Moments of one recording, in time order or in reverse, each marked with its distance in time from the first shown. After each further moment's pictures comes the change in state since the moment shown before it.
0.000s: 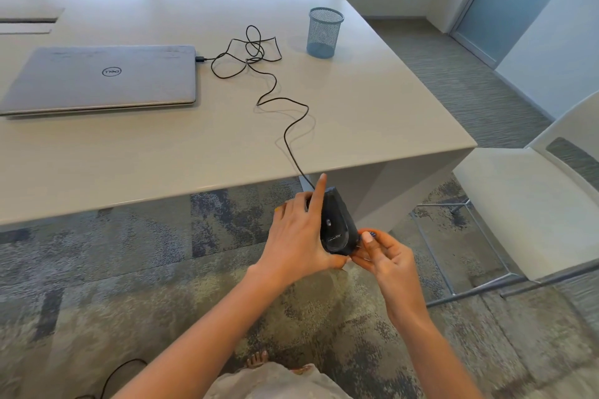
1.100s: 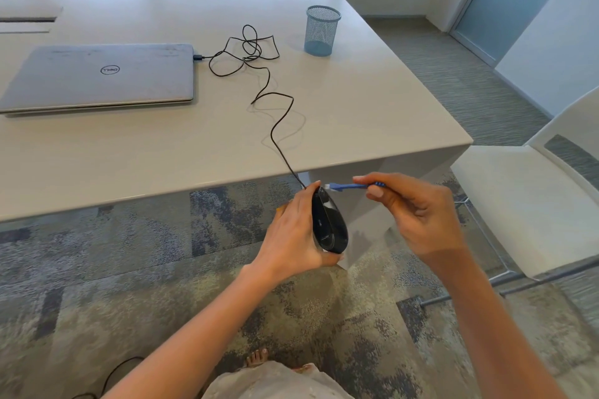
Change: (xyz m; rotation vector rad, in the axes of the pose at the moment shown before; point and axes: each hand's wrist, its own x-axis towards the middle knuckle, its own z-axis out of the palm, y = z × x) left_hand -0.007 -0.002 0.007 -0.239 0.021 -0.002; right_hand 0.025 -0.091 -0.017 -0.517 -0.252 -0.702
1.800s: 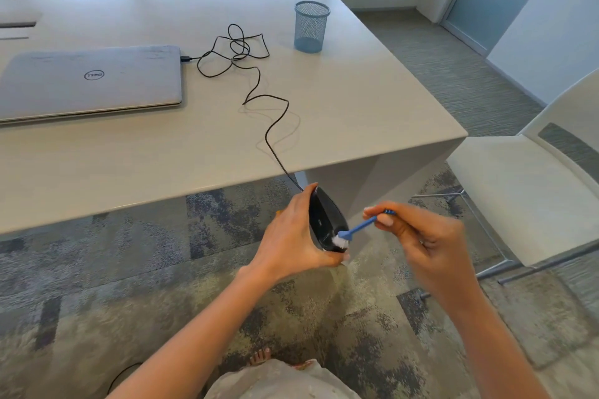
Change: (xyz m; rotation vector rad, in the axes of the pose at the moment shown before) left_hand 0.007 -0.001 -0.001 -0.076 -0.071 -0.060; right_hand -0.040 0.004 -0.004 -0.097 0.089 0.000
